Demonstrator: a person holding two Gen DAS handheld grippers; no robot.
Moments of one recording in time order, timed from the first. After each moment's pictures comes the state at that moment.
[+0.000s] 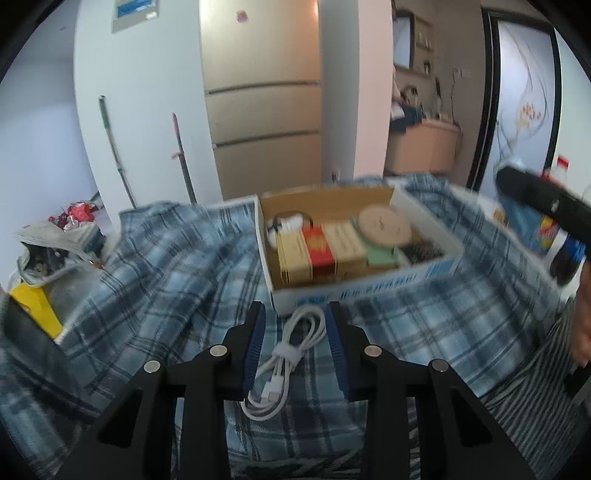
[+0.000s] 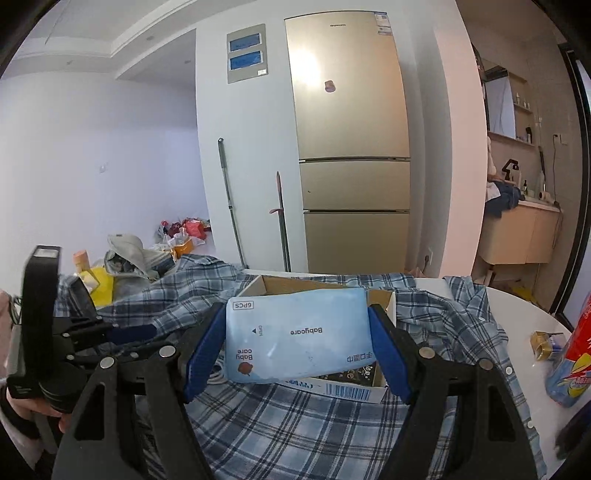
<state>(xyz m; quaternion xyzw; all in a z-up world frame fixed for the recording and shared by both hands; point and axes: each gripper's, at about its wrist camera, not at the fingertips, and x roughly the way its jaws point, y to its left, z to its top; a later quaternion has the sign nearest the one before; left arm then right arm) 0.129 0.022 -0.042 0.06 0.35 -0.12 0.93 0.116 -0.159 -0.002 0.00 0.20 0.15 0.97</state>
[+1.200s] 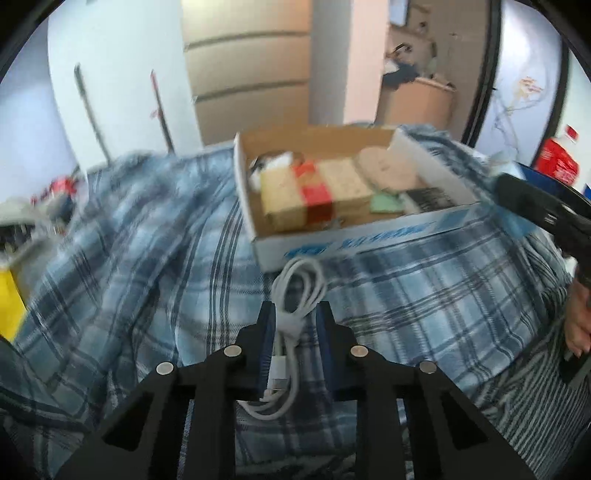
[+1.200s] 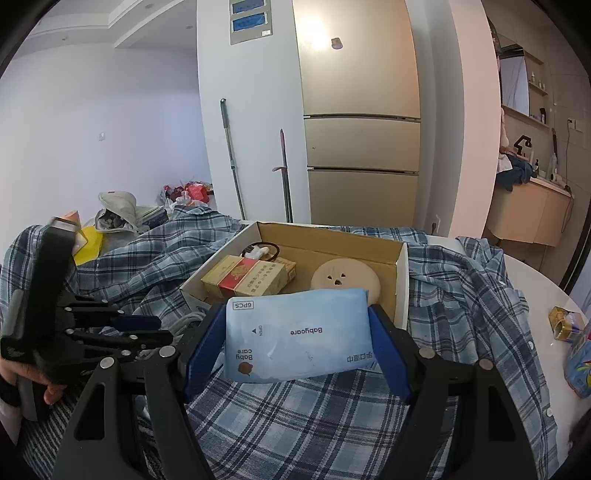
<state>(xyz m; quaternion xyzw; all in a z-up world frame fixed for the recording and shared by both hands) 0.146 0.016 -0.072 0.07 0.42 -0.14 0.89 0.137 -0.159 -0.042 -0.01 0.27 0.17 0.95</state>
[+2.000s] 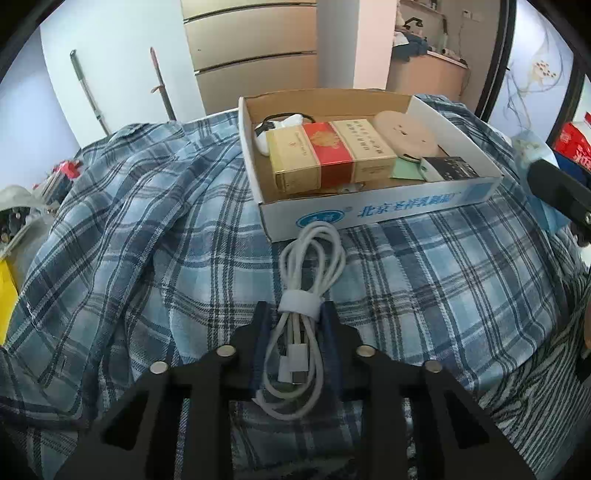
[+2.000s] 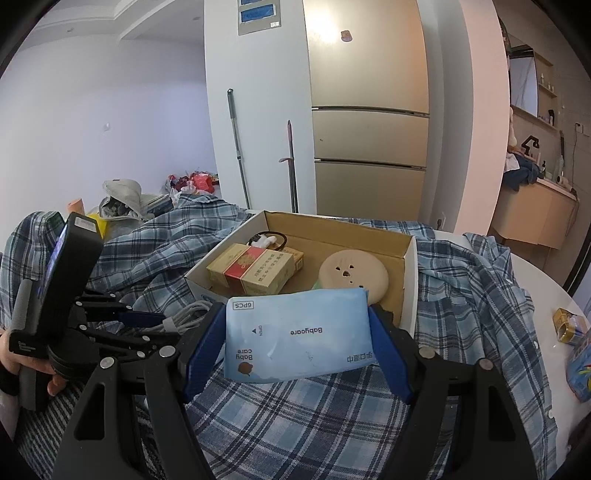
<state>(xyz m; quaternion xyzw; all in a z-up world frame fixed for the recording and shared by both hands) 0.165 0.016 -0.095 0.08 0.48 -0.12 0.87 0.139 -0.152 -0.048 -0.03 0.29 0.18 0.94</state>
